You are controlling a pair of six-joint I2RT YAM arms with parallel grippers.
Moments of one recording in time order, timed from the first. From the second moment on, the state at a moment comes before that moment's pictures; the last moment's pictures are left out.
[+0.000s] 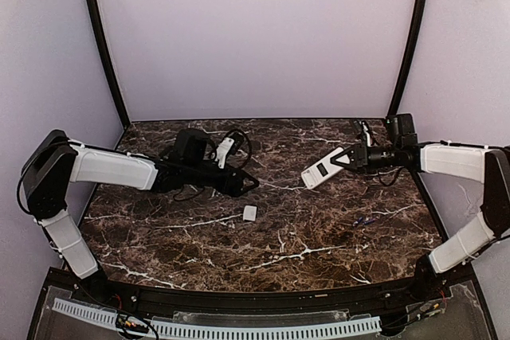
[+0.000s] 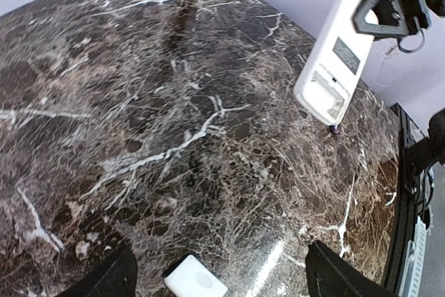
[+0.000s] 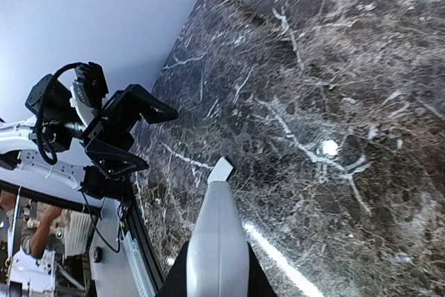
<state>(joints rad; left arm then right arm) -0.72 1.72 0.97 0.17 0.35 -0.24 0.19 1.42 0.81 -0.06 -0.95 0.38</state>
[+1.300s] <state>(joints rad) -0.82 1.82 1.16 0.21 0.91 -0.23 0.58 1.62 1.26 -0.64 -1.06 -0.22</state>
